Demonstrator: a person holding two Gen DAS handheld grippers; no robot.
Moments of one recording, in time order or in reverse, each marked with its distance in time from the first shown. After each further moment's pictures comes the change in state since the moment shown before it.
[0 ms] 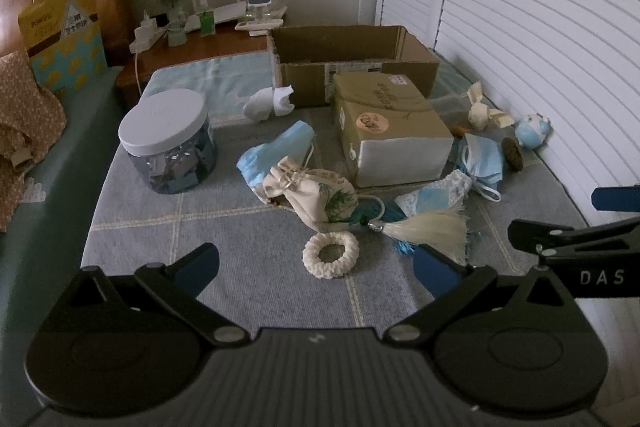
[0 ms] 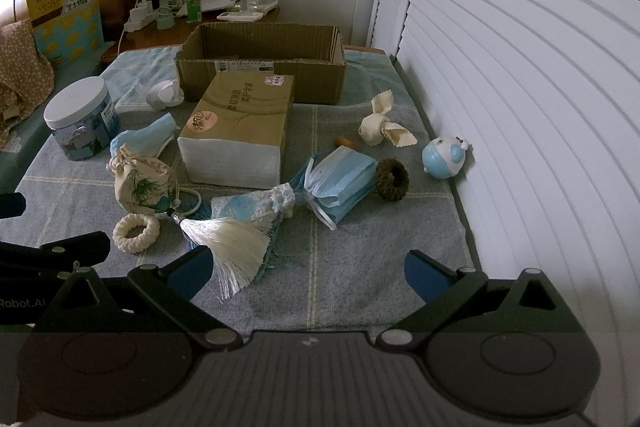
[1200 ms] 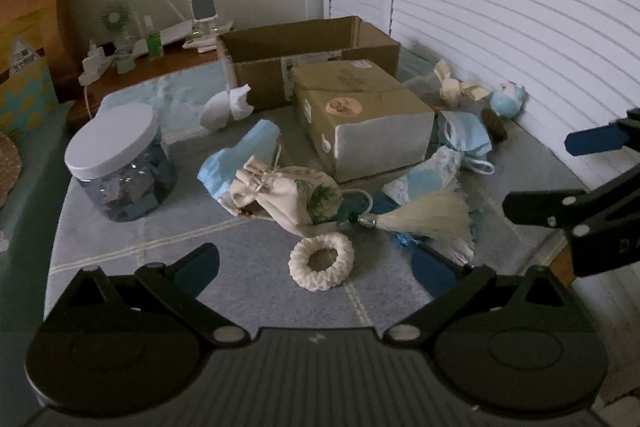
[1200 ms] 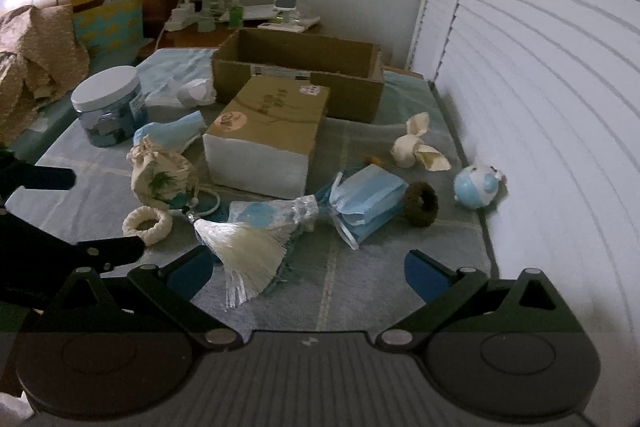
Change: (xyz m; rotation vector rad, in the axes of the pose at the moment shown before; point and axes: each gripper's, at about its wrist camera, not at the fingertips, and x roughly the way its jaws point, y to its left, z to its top) left arm 0.038 0.005 -0.015 0.156 -0.060 -0.117; right arm 0.014 0.001 -0.008 -0.125 -0.077 0.091
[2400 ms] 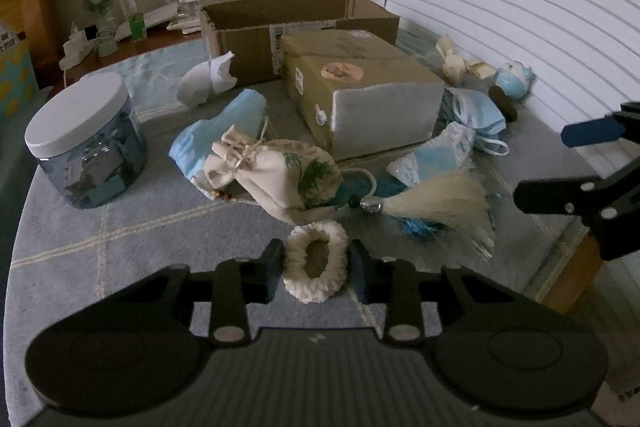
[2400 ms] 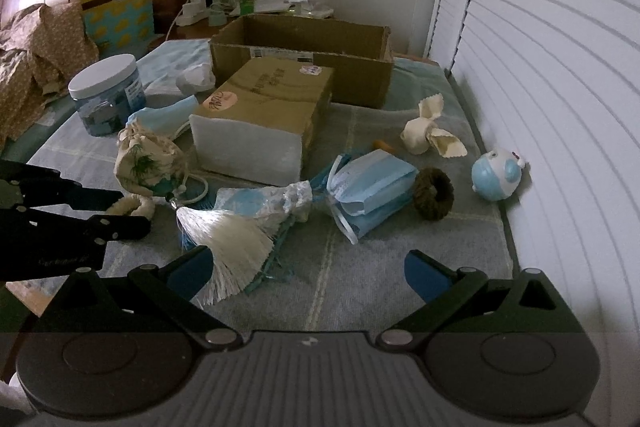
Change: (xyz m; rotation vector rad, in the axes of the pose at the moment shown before) left arm 0.035 0.005 -0.009 -0.005 0.037 -0.039; right arm 0.031 -0.019 -0.011 -0.007 0.005 0.061
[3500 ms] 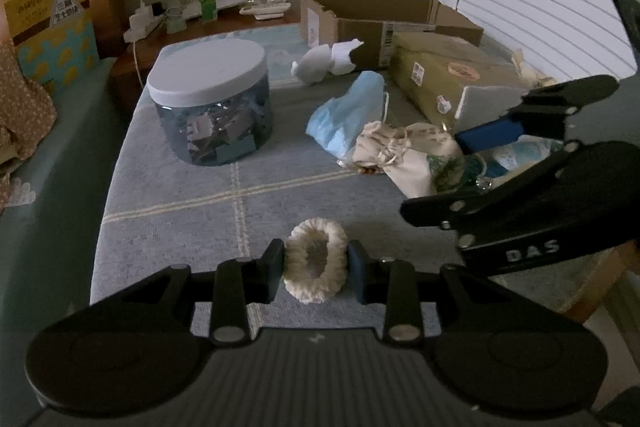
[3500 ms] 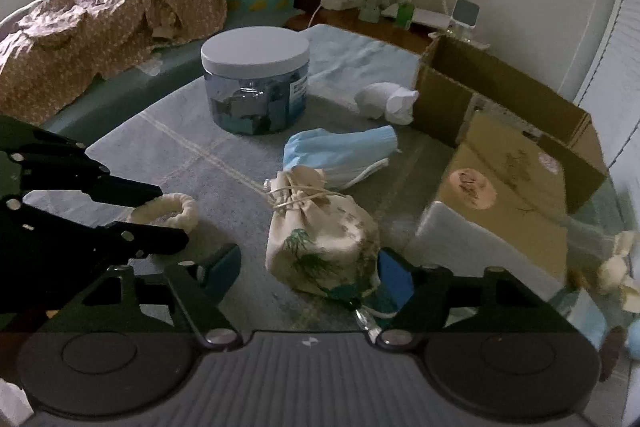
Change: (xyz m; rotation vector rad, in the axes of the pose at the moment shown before) left arm -0.028 0.073 -0.023 -0.093 0.007 0.099; right arm 0.070 0.124 0.051 -0.316 0.015 0.241
